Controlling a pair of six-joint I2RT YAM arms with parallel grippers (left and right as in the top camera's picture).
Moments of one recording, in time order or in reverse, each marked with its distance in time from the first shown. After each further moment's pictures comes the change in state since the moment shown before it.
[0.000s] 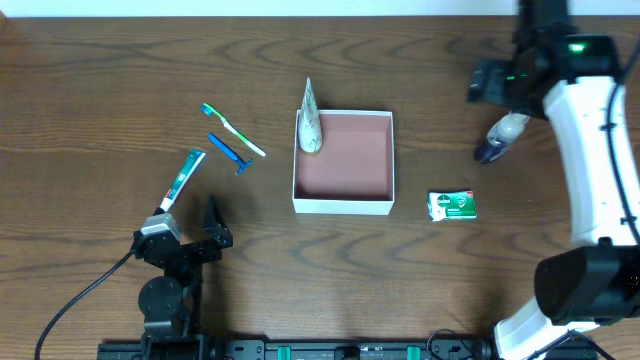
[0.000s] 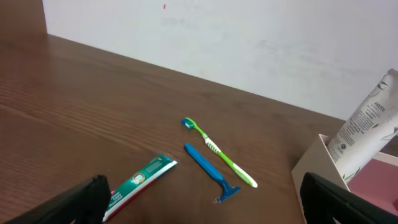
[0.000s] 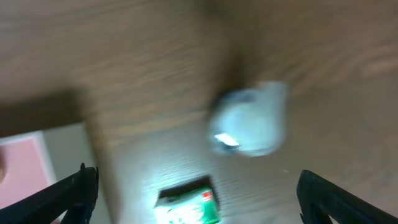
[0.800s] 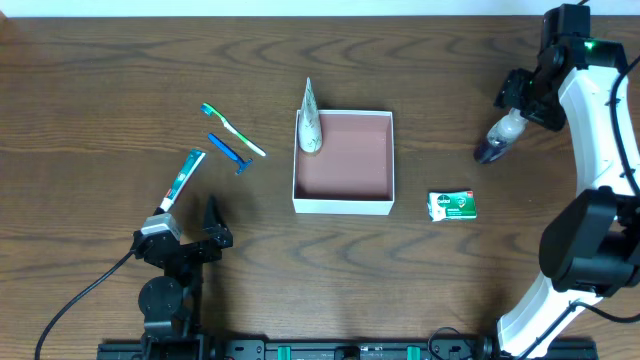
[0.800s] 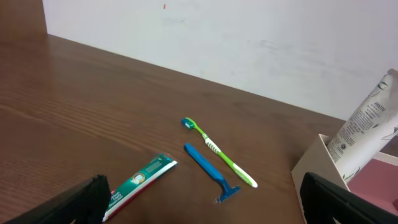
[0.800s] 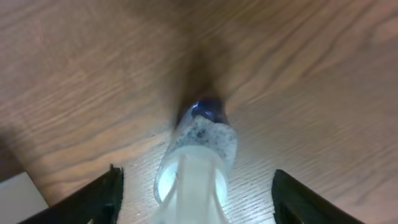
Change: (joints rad) left arm 0.000 0.000 0.000 0.000 0.000 0.000; right arm -0.116 0.164 -0.057 0.100 -0.041 0.048
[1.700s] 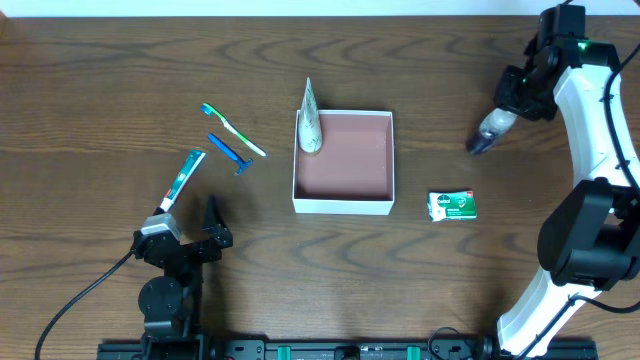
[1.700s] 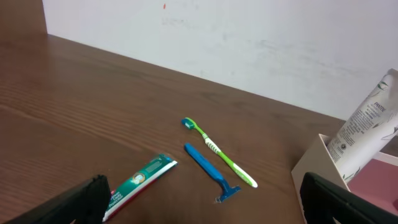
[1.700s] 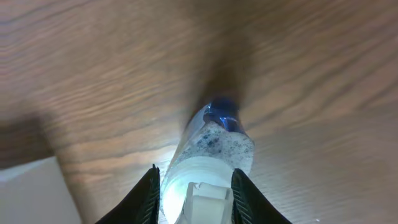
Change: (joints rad) left arm 0.000 0.000 0.000 0.000 0.000 0.000; right arm 0.000 0.027 -0.005 0.072 -0.143 -0.113
